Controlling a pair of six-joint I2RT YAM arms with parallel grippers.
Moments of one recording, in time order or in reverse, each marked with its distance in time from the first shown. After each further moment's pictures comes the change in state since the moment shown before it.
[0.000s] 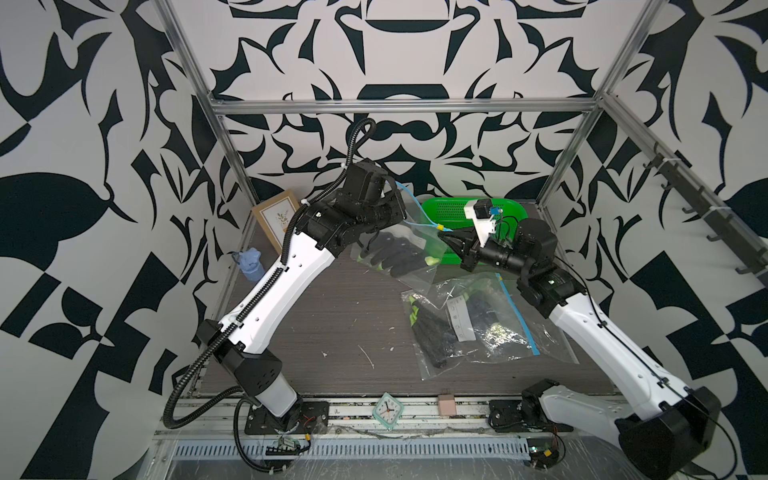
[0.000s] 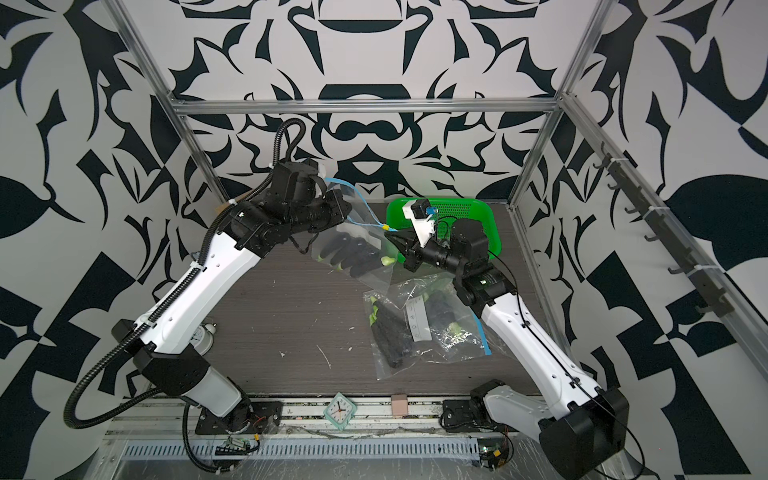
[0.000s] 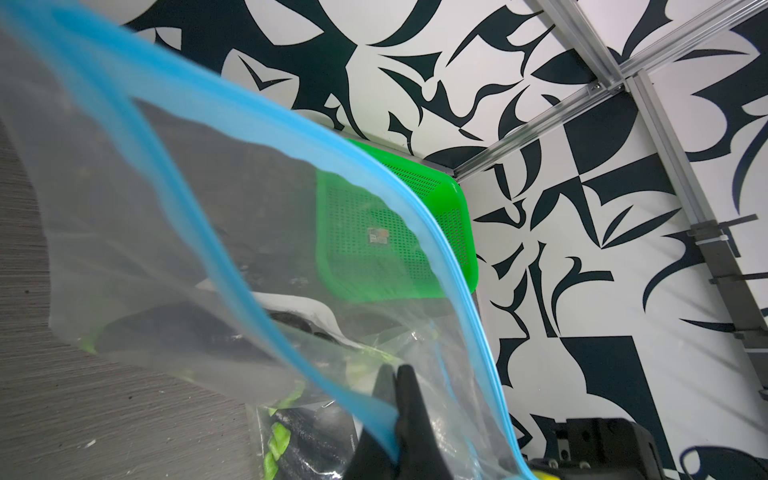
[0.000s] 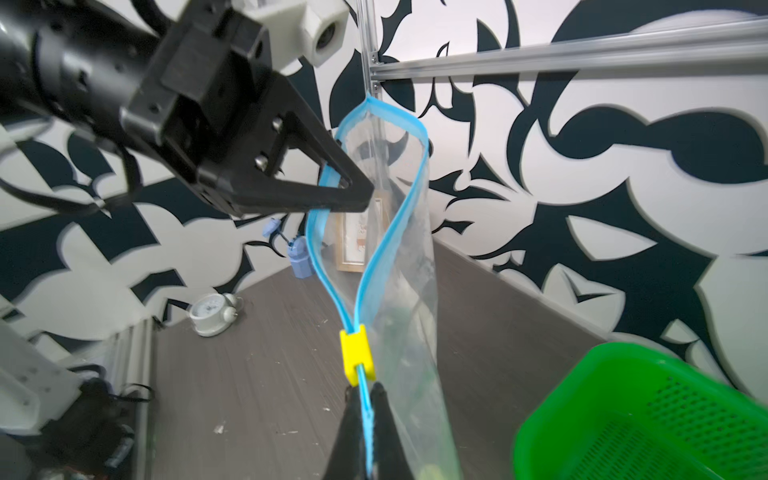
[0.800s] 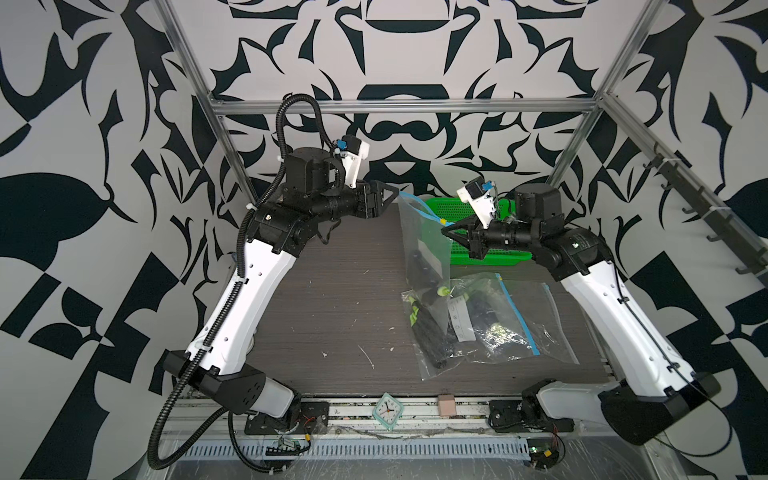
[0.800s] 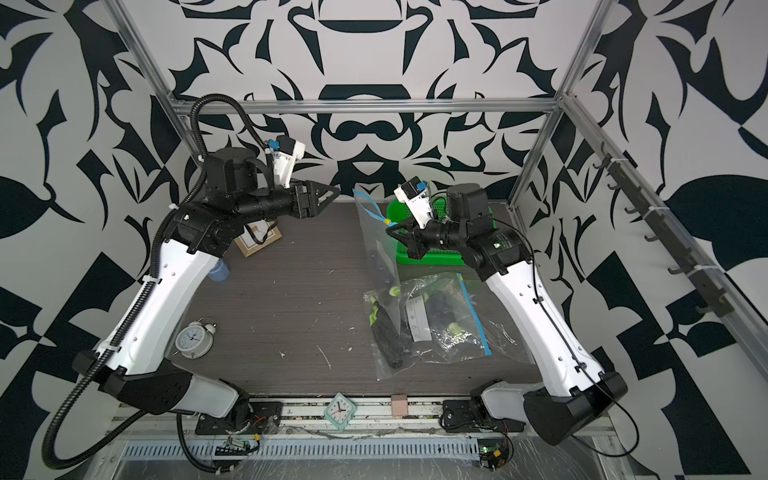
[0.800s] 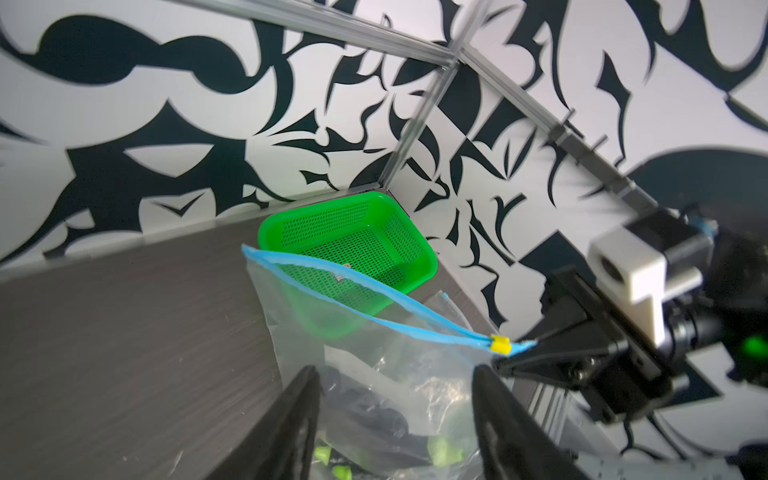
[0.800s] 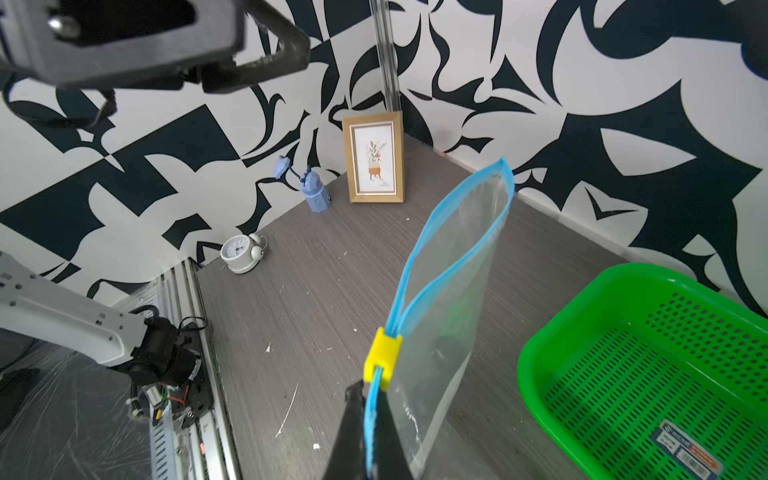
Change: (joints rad) left arm 0.200 -0.141 -0.043 0.114 0.499 0.518; right arm 0.000 0.188 0.557 -0.750 -0.003 -0.122
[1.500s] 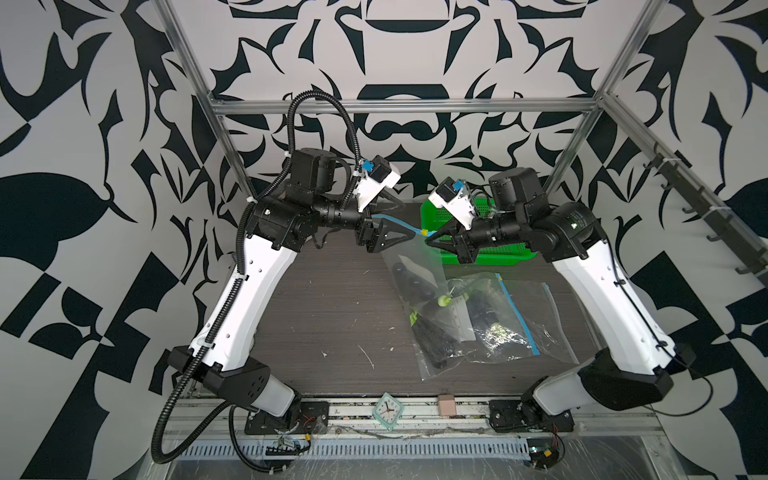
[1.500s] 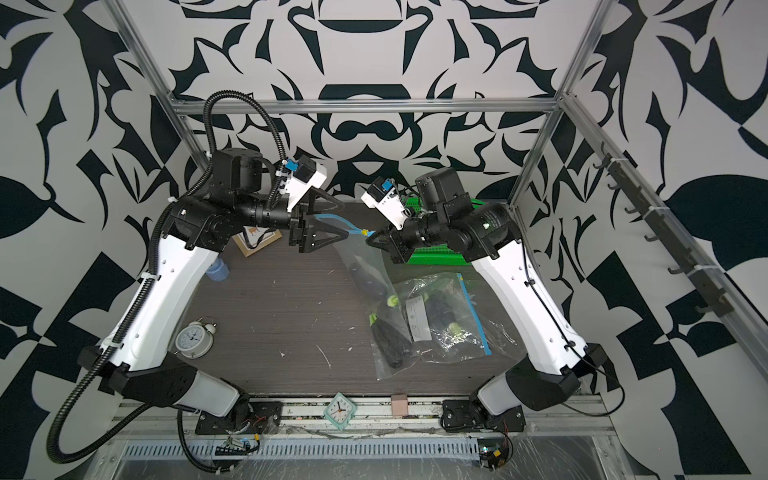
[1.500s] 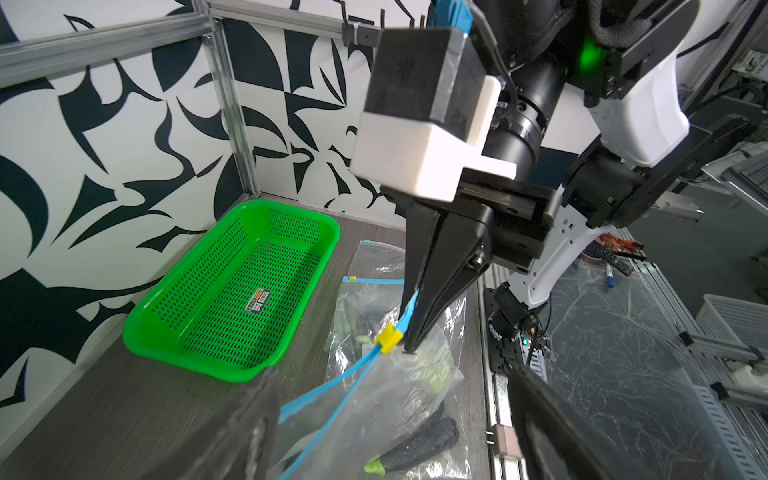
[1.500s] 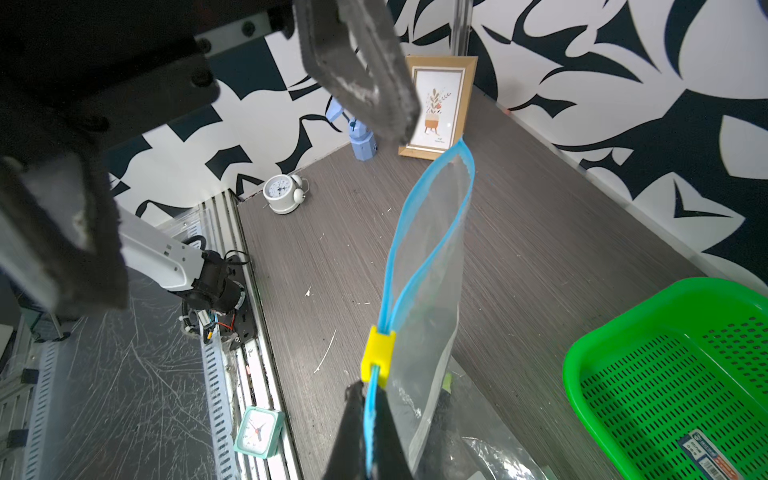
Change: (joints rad) left arm -0.004 0.061 0.118 -0.249 0.451 0.589; right arm 0.196 0.190 0.393 -0.378 0.078 -0.103
